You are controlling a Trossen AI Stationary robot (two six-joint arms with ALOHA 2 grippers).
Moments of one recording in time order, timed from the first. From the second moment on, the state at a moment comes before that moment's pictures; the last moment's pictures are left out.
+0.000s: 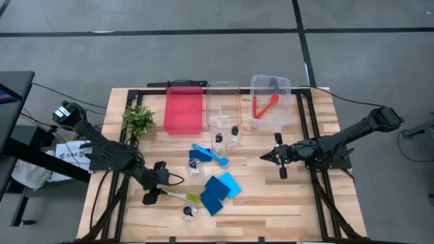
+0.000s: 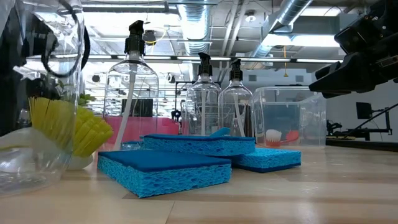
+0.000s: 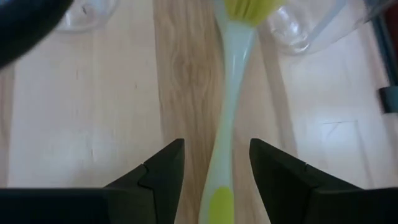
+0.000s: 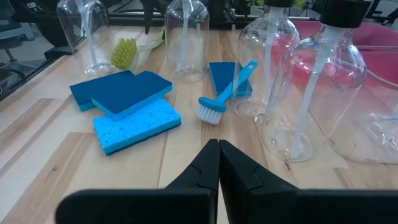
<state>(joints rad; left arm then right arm) -0.67 1.16 0.39 -0.16 -0.11 -0.53 0.32 0.66 0.04 0.35 0.29 0.05</state>
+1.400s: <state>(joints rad) -0.67 1.24 0.38 -0.18 -0.07 -0.52 0.32 0.66 0.04 0.35 0.29 0.05</state>
